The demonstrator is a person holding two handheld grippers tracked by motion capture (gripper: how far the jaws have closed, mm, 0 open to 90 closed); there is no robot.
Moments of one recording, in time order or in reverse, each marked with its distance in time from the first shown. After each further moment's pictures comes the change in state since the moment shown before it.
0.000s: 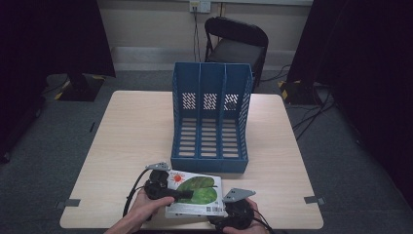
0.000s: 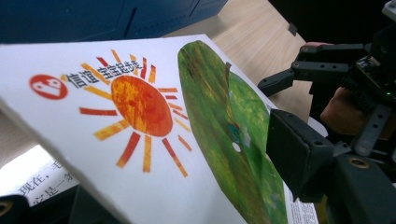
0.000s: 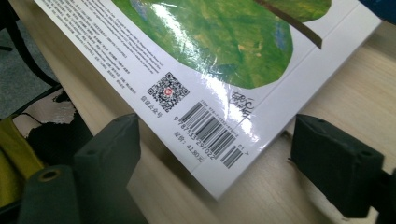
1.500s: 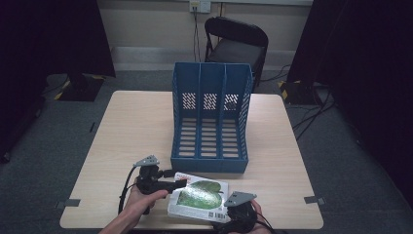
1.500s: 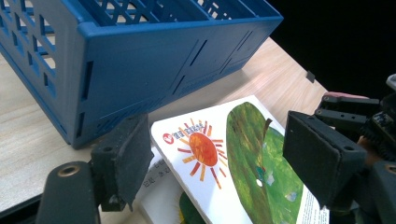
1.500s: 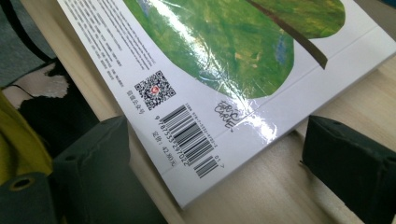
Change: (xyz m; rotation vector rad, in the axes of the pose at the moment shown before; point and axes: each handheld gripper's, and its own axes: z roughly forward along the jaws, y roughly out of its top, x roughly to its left) left arm 0.004 0.007 -0.024 -0.187 0.100 0.010; right arm 0.002 -0.008 -0.007 0.046 -0.031 -0.052
